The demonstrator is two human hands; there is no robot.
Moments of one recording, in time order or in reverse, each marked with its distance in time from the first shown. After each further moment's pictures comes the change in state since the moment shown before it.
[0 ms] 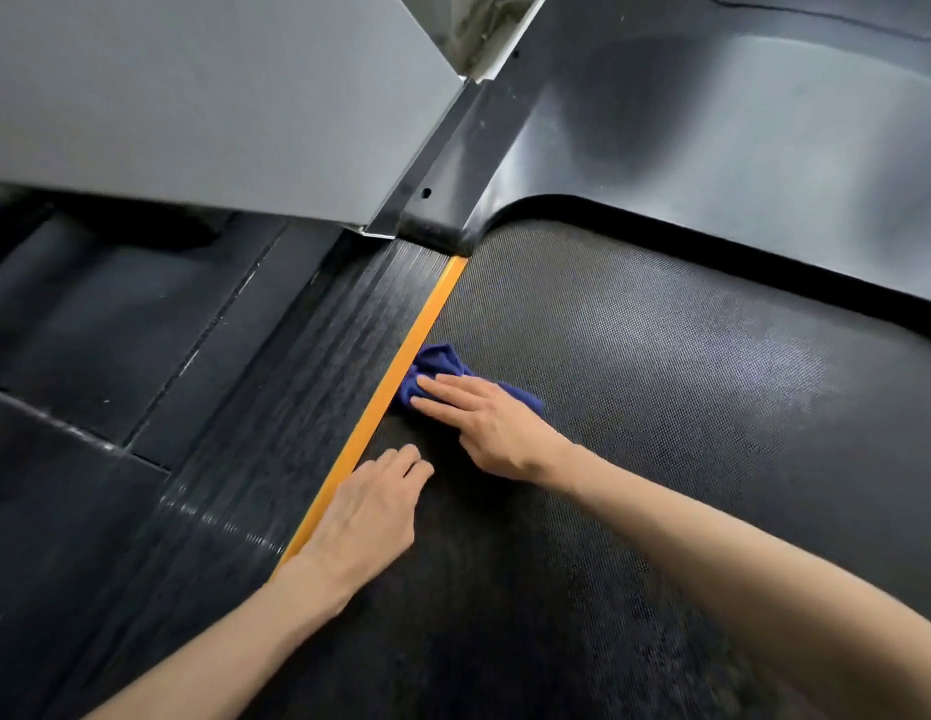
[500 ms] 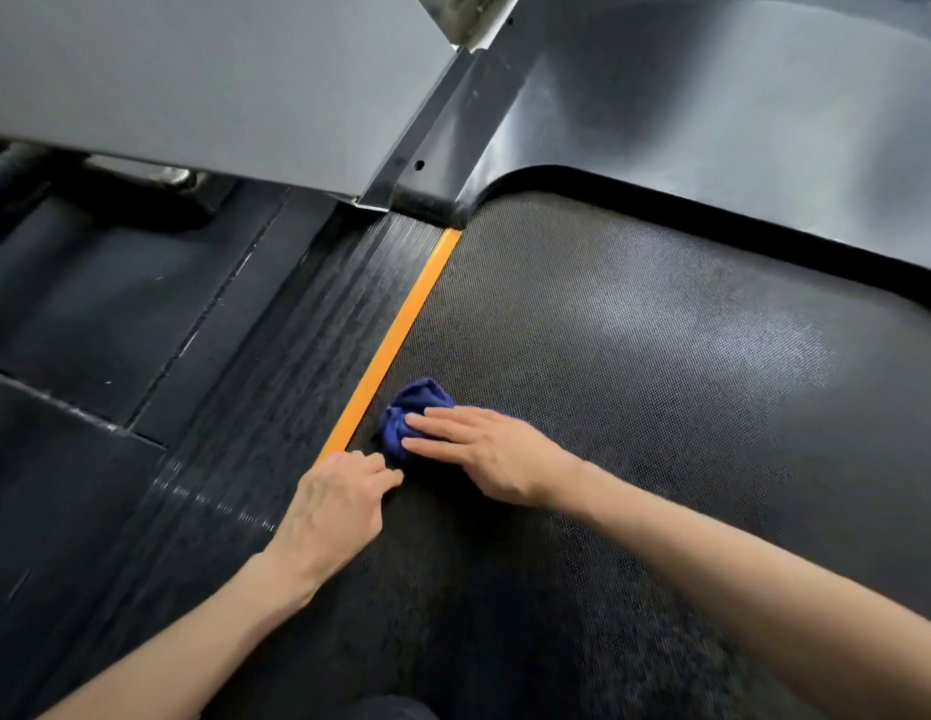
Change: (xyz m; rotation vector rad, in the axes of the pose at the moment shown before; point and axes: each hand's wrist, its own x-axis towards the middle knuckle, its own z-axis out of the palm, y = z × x) left_hand -0.034 -0.017 0.007 0.097 0.090 0.076; right_hand -0.044 -0.033 0.016 -0.067 -0.021 -0.143
